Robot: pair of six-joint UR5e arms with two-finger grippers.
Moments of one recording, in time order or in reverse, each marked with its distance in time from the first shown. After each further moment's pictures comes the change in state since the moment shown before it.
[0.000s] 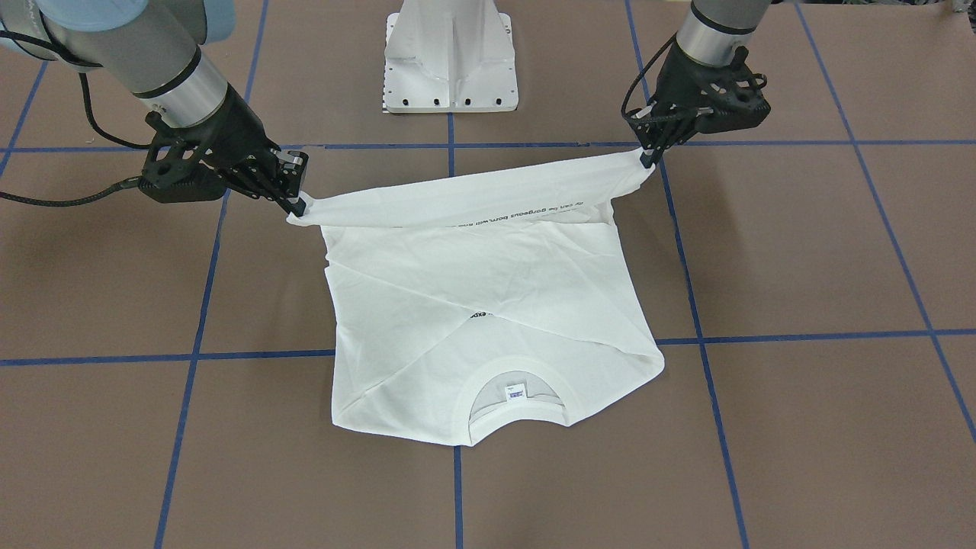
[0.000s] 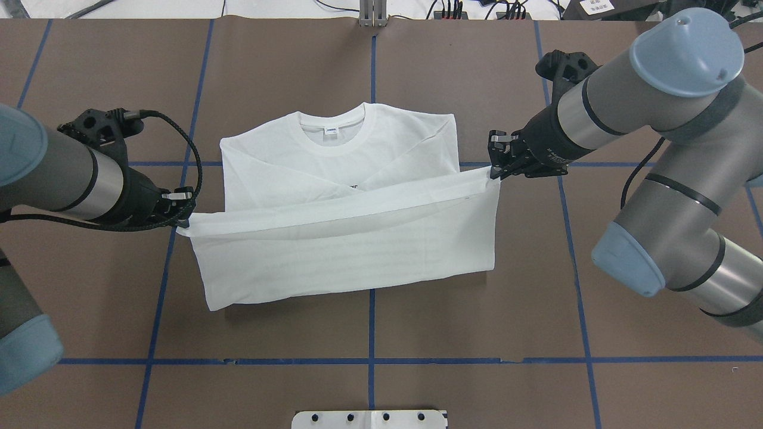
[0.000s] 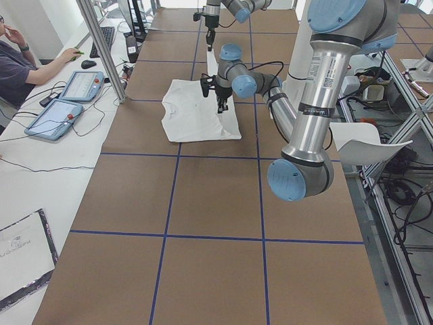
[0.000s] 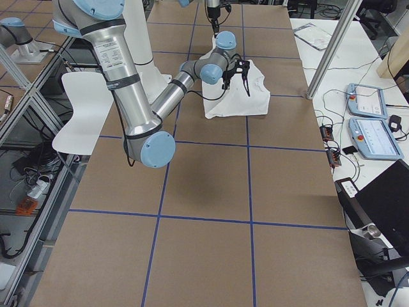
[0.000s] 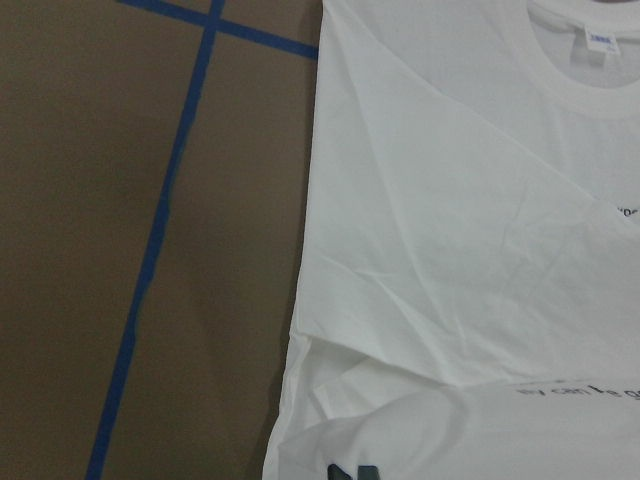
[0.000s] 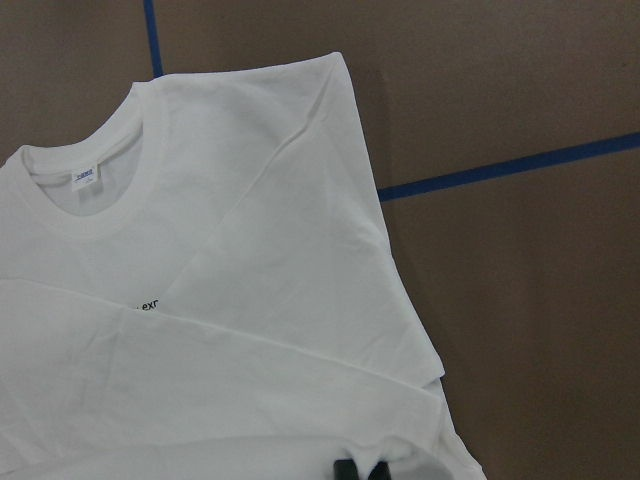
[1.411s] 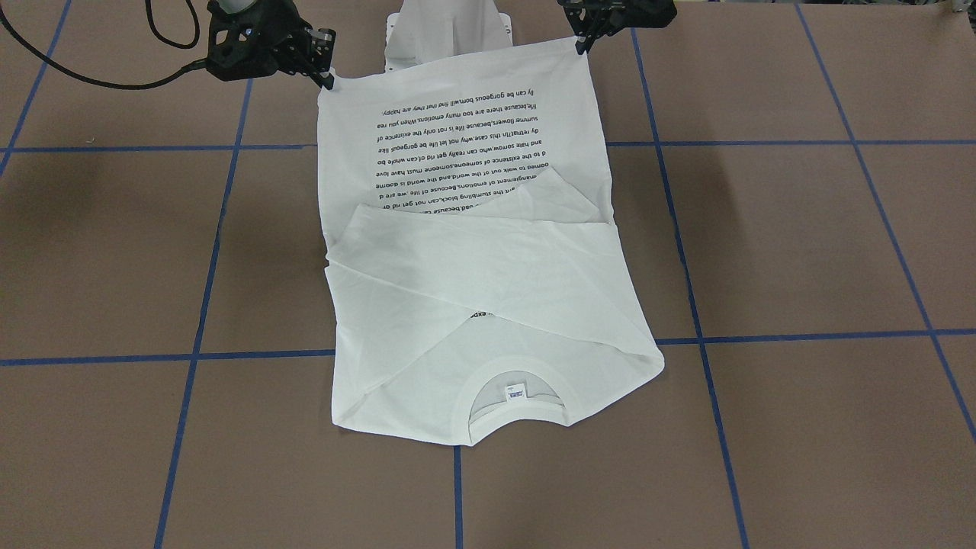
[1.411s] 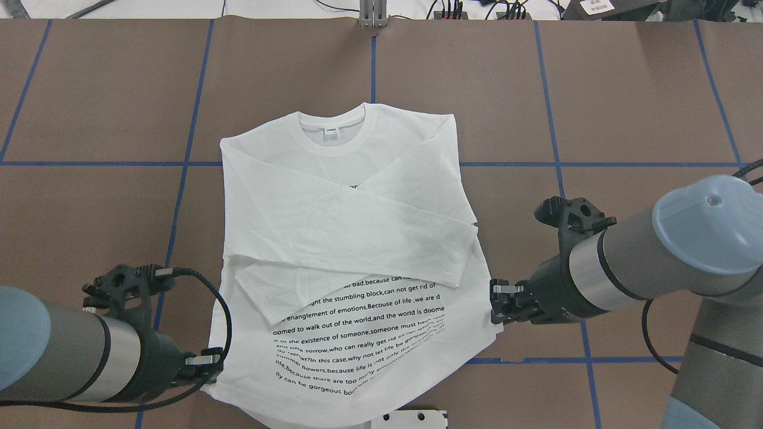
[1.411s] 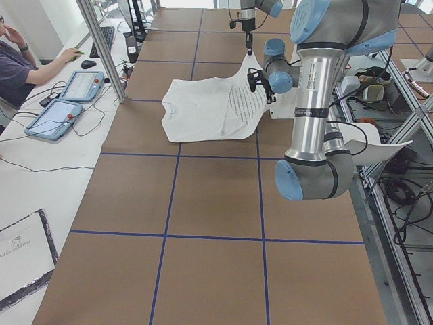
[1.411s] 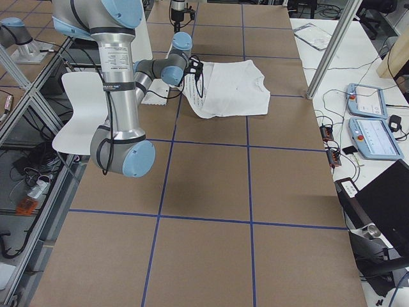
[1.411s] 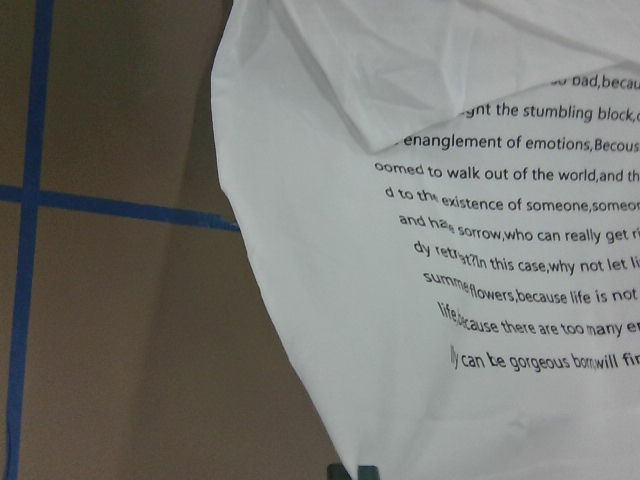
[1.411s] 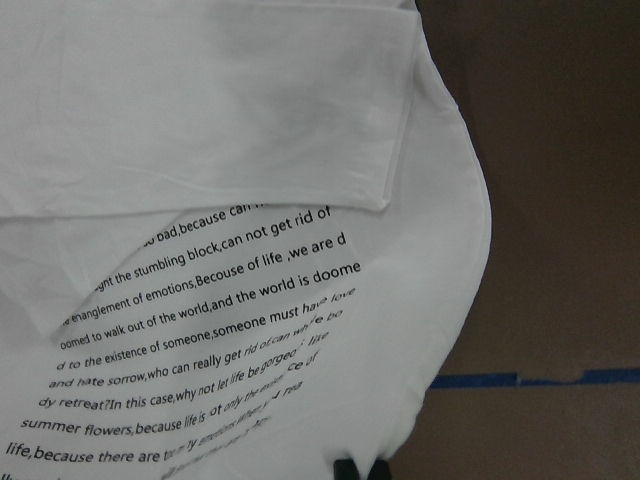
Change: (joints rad) left arm 0.416 0.110 -0.256 0.018 0.090 -0.250; right arm -0.294 -0.226 0.309 -0.007 -0.045 0.202
